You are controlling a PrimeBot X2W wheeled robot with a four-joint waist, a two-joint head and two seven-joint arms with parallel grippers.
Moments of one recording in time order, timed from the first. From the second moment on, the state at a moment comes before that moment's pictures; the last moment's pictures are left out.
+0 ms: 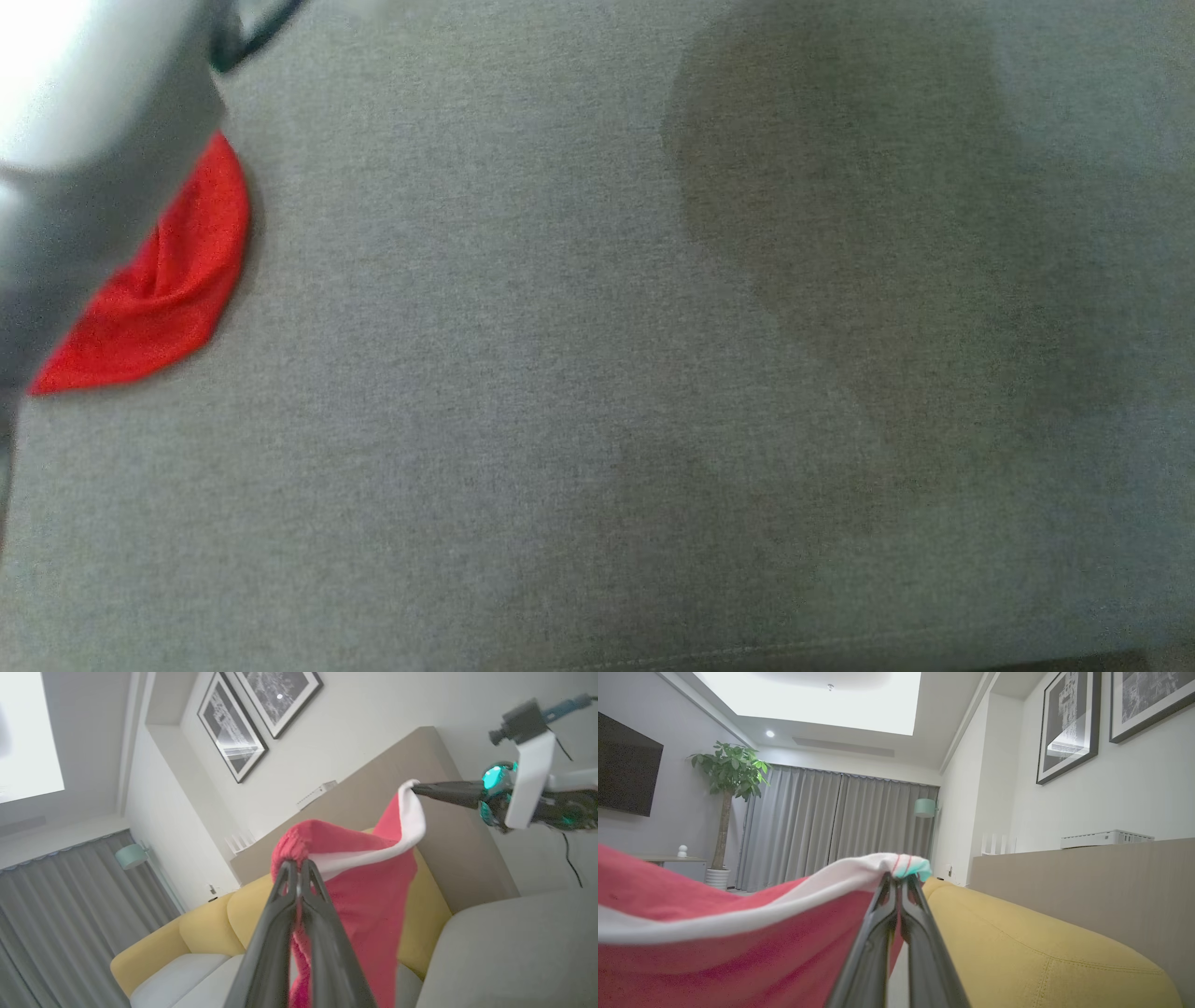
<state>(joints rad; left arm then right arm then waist) -1.47 0.42 -1.00 0.36 -0.56 -0.11 -0.26 -1.11 -0.43 0.14 0.52 0.30 0.12 -0.26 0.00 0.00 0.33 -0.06</state>
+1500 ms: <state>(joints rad) -0.66 0.31 -1.04 0.34 -0.79 -0.12 -0.26 -0.45 -0.39 -0.01 0.32 0.29 0.12 0.12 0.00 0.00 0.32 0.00</state>
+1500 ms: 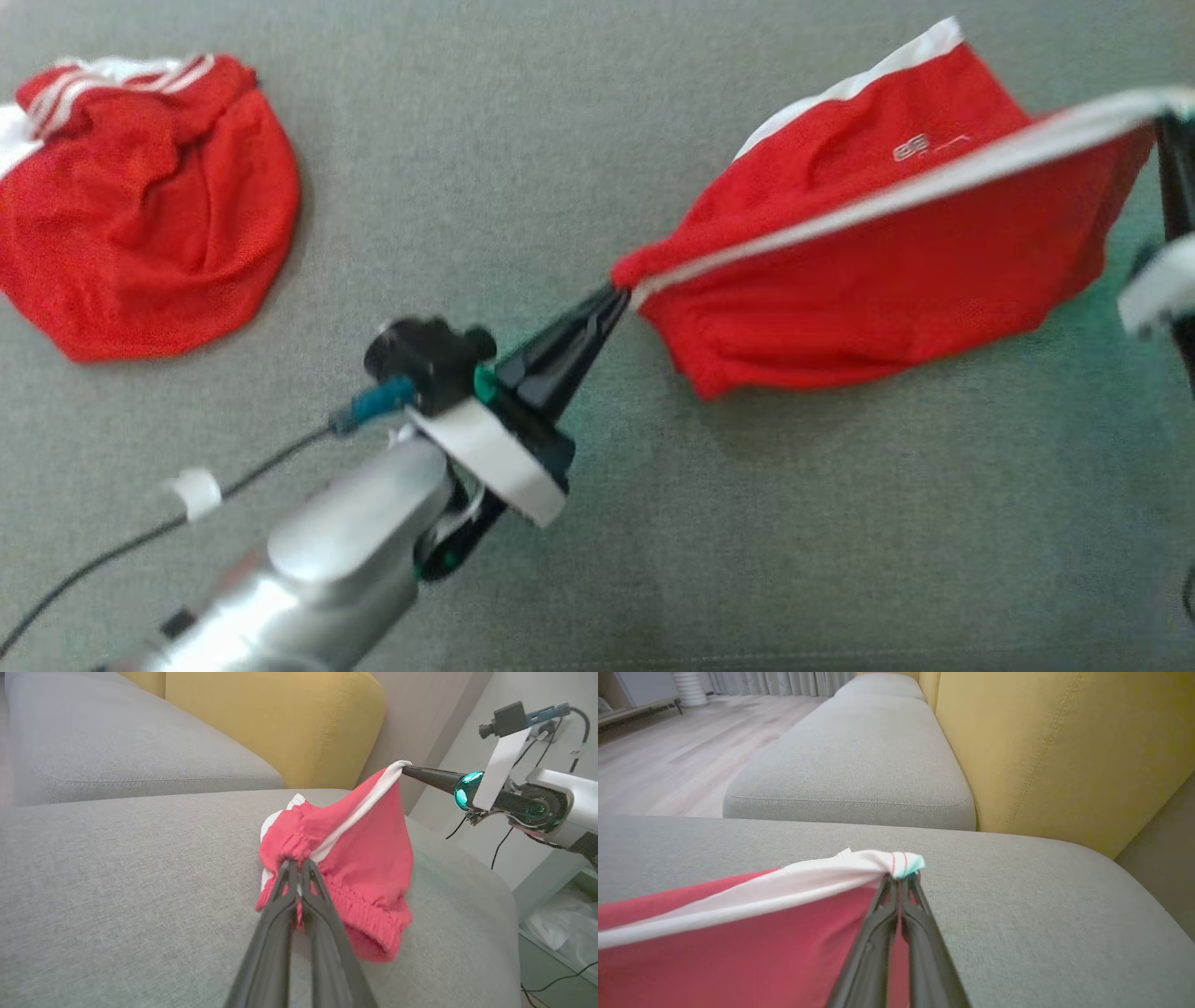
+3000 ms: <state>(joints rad) -0.19 0.12 -0.48 -0.07 -0.25 0.08 -0.26 -0.71 -0.53 0.25 0.99 0.64 0.12 0.05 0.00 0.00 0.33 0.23</state>
